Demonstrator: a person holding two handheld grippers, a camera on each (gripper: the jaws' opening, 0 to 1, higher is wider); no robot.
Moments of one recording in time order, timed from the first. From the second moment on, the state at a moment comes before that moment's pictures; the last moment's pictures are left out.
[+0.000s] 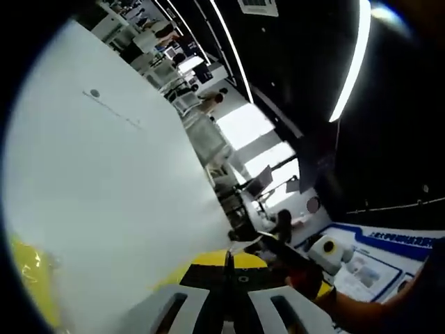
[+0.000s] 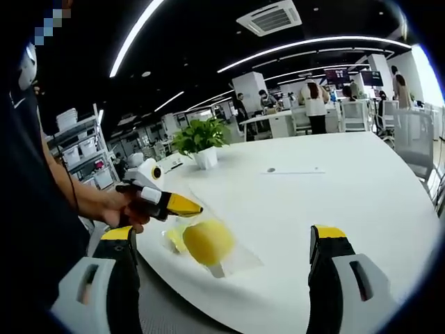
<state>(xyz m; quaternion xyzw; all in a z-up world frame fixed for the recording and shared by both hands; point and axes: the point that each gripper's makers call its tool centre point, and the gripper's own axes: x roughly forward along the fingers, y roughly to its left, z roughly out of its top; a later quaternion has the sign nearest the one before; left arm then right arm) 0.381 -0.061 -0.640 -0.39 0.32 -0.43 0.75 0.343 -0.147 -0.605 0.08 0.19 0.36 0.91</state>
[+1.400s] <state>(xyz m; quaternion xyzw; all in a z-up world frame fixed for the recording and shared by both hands) 0.424 0.003 -0.751 -0.29 0.38 -0.26 0.84 0.340 -0.151 -0.613 0.10 0.20 0.36 0.91</state>
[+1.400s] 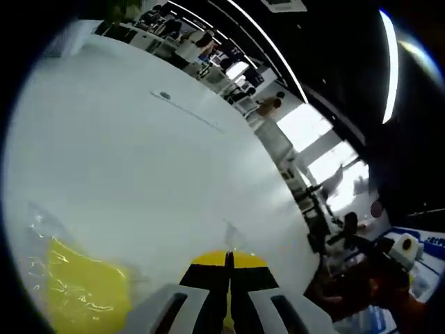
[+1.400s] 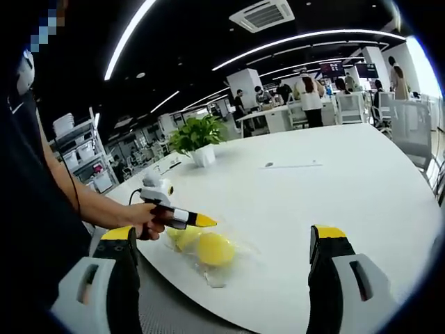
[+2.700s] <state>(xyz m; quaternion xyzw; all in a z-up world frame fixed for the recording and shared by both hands) 0.423 0.019 -0.789 -0.12 0.40 -0.25 0.87 0.337 -0.146 -0.615 0.10 0.21 0.35 0.90</state>
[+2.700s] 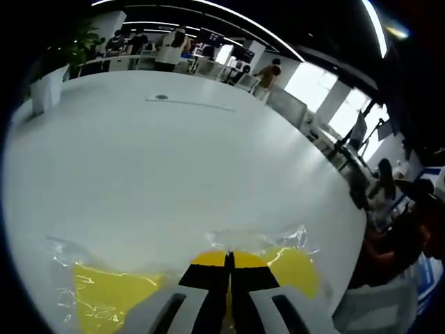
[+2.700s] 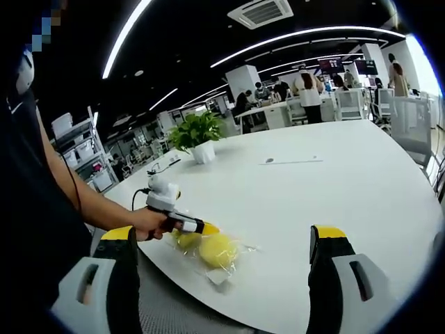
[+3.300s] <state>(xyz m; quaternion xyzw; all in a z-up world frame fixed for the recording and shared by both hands) 0.438 0.028 -0.774 -0.08 0.37 -0.24 0.89 0.342 -0.142 -0.612 0.10 0.21 0.36 0.90</state>
